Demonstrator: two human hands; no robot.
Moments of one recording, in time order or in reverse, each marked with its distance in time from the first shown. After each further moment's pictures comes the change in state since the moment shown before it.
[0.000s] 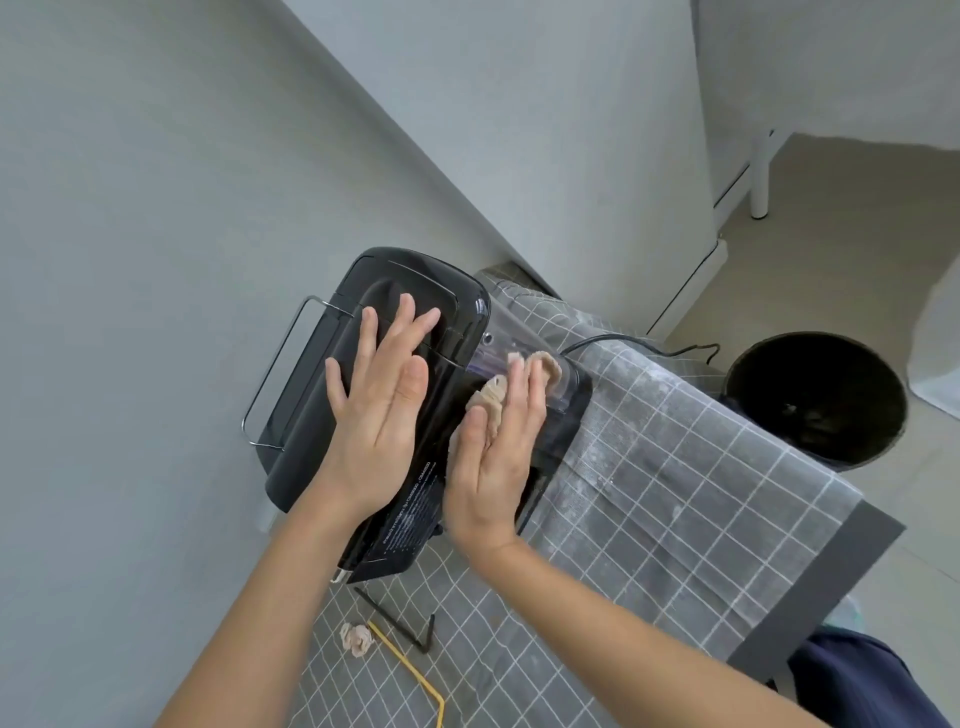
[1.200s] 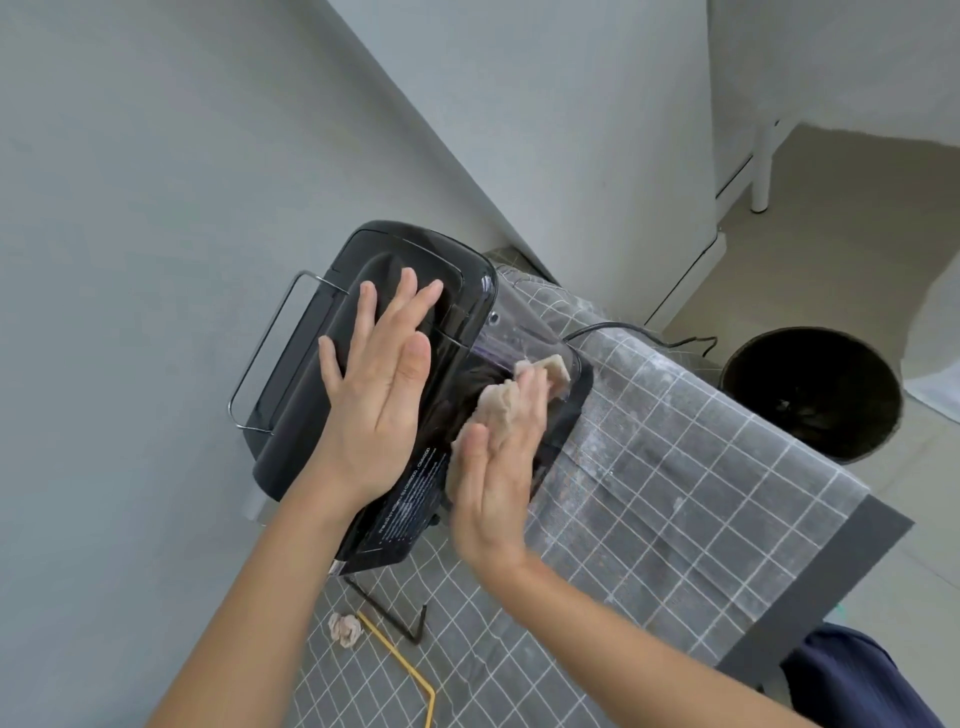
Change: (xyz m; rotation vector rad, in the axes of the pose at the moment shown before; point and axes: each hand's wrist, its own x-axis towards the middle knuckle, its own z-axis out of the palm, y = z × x) left_hand -0.001 -0.004 0.002 -0.019 0.017 0.007; right_hand -0.014 0.014 -0.013 -0.028 -0.119 -0.017
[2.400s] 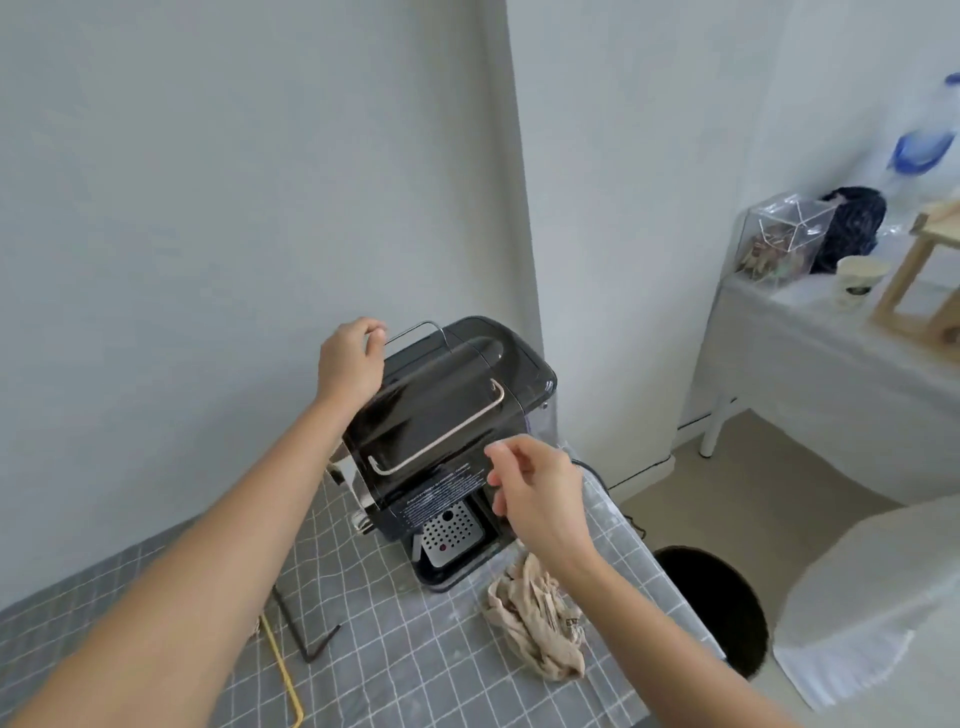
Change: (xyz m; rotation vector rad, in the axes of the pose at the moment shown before) left_hand 0.010 -0.086 -0.061 -0.119 0.623 -0.355; right_hand 0.021 -0.124 -0.069 -0.427 -0.575 0.029
